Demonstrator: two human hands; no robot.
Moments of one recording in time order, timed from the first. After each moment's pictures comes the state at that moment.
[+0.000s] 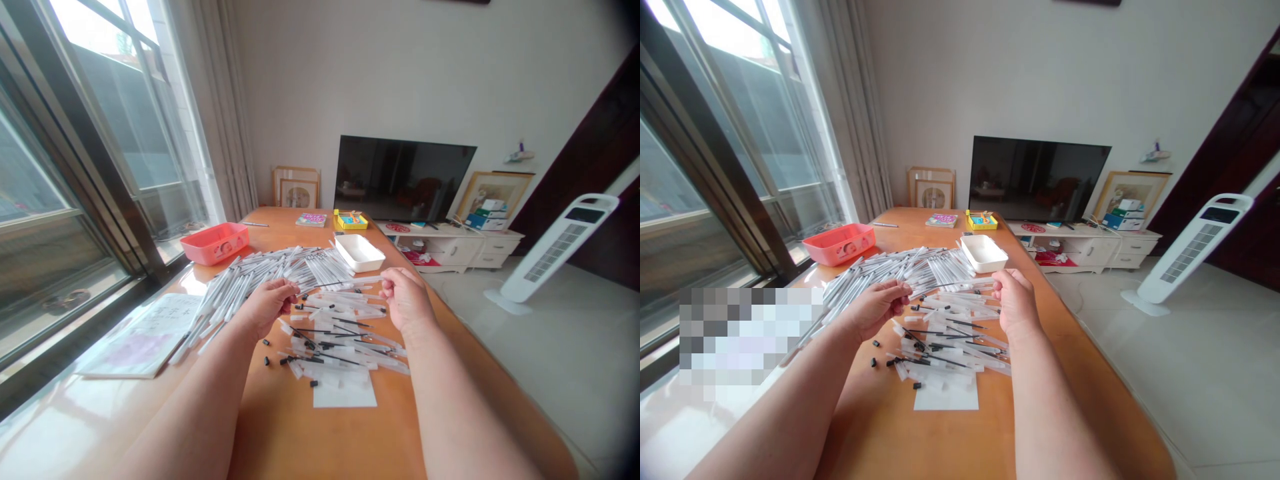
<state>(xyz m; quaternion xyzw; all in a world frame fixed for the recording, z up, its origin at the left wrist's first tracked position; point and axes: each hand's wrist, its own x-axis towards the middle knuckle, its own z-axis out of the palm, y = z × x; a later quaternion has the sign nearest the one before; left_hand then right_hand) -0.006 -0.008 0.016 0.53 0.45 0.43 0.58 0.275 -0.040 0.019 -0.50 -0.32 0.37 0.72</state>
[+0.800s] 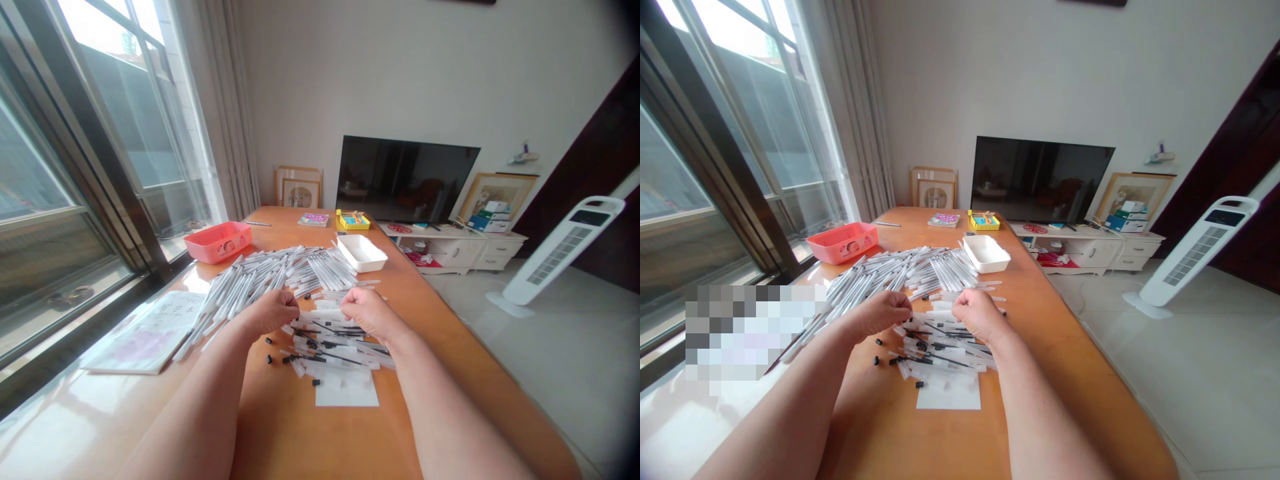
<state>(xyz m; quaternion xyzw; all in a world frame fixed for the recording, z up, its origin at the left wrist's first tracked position) -0.014 -0.020 0.025 0.68 0.56 0.23 0.41 0.231 -0.055 0.006 -0.61 -0.57 0.38 0.39</state>
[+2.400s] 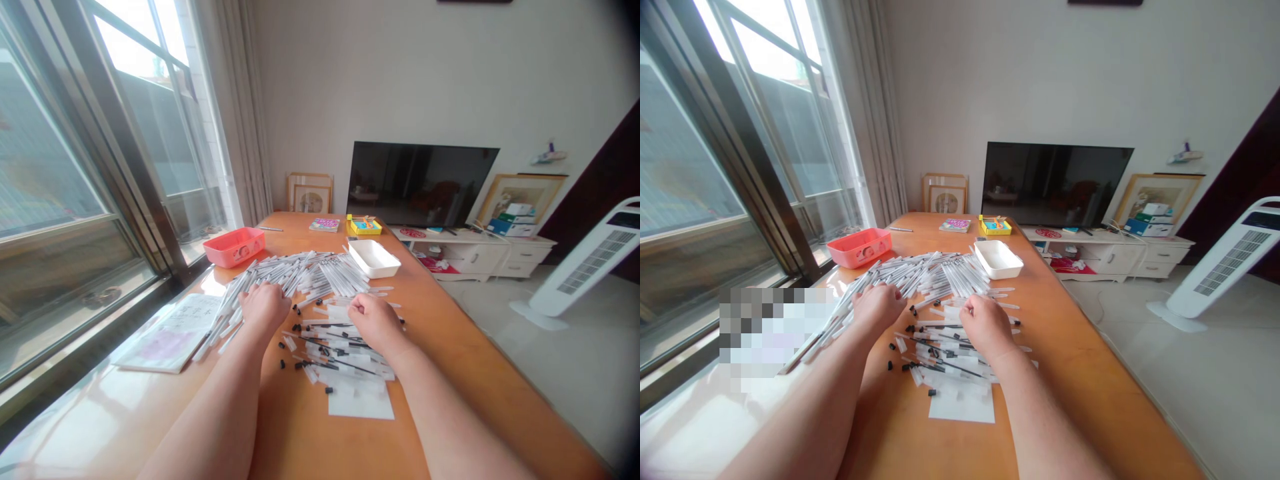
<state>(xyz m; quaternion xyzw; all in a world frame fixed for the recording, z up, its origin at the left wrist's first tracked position) -0.032 0.007 0.012 0.68 0.71 0.16 -0.03 0.217 -0.047 -0.007 -0.65 -0.67 0.12 0.34</state>
